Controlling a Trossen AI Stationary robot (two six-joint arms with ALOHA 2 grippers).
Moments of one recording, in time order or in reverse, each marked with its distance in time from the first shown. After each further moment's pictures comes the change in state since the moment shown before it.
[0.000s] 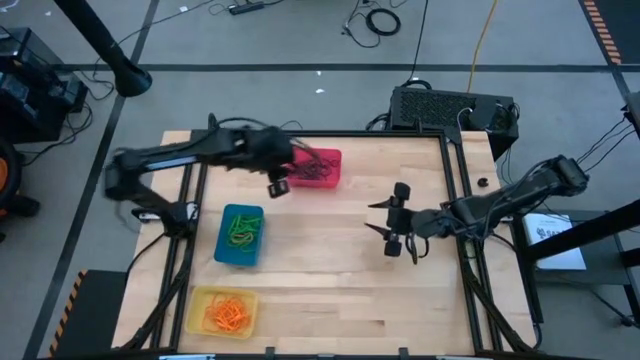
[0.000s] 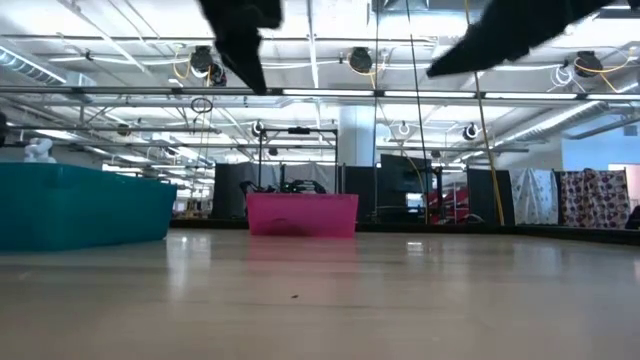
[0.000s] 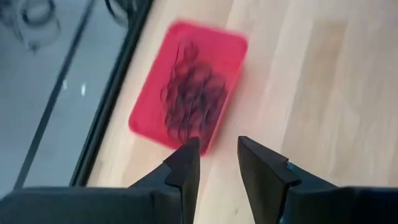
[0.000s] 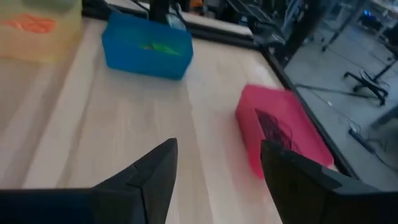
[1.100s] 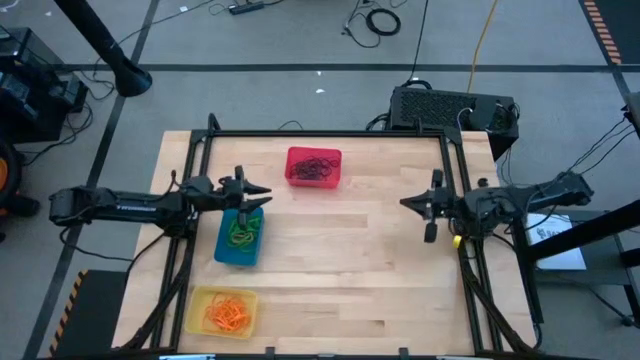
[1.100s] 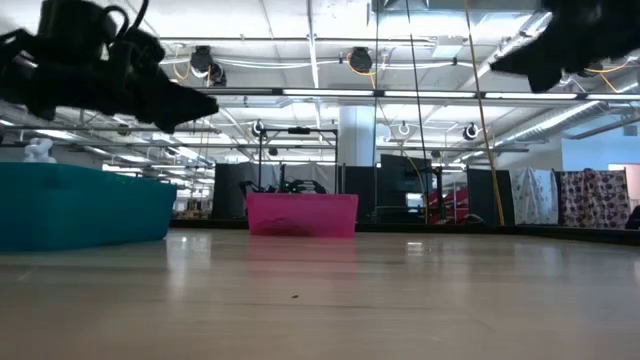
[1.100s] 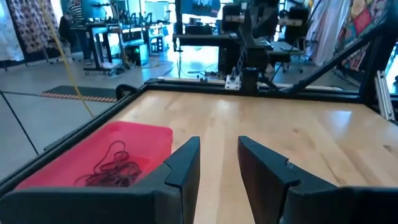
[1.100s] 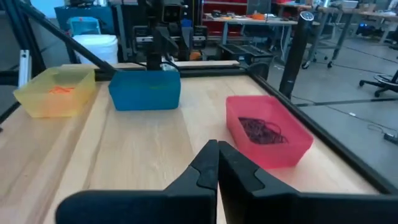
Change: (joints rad) left arm -0.022 -0.692 -1.375 1.666 0.297 -0.054; right arm -0.075 -0.662 -0.273 -0.106 -0.109 0.079
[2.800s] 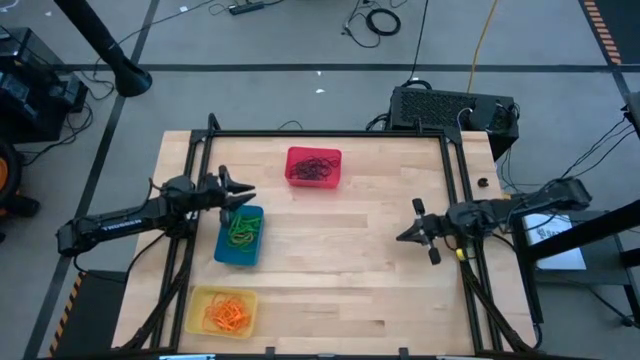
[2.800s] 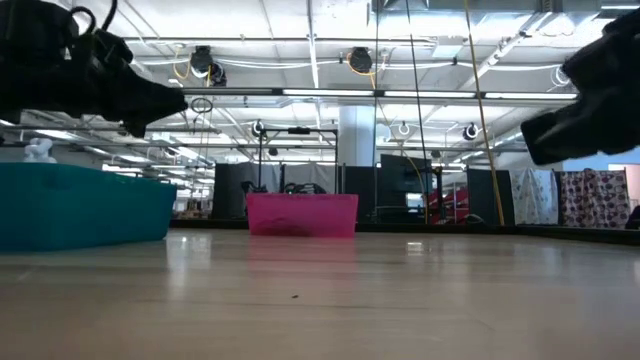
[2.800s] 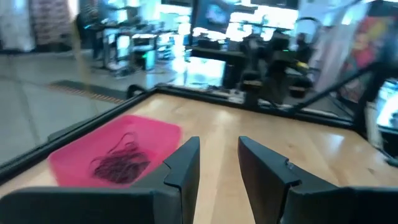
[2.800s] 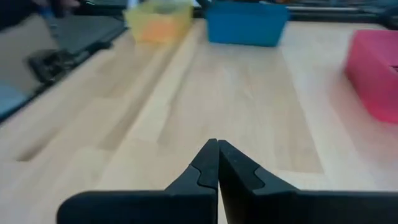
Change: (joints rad) left arm 0.126 -0.553 -0.080 -0.427 0.099 -0.119; right arm -0.035 -0.090 -0.355 0.180 -0.462 -0.036
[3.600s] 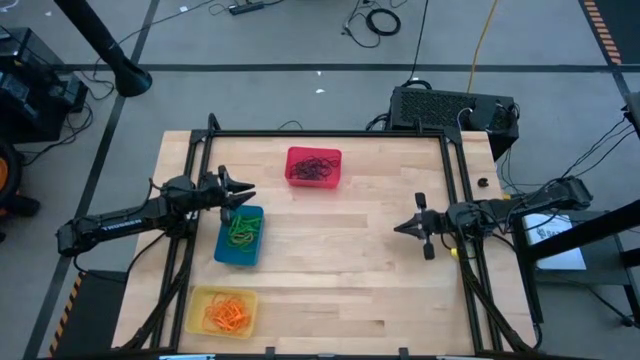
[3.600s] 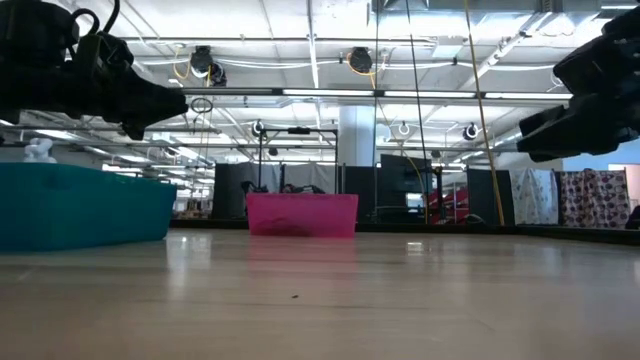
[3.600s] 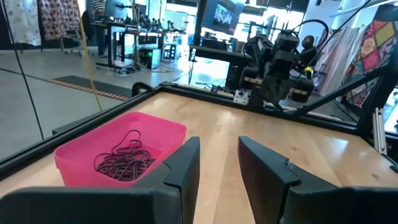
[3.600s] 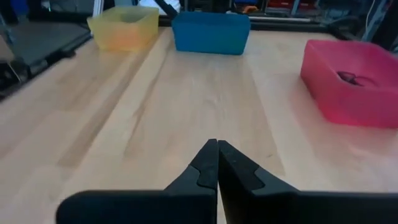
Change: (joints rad) left arm 0.000 0.001 0.000 -0.007 -0.038 -0.036; right arm 0.000 0.031 0.000 0.034 0.150 -0.023
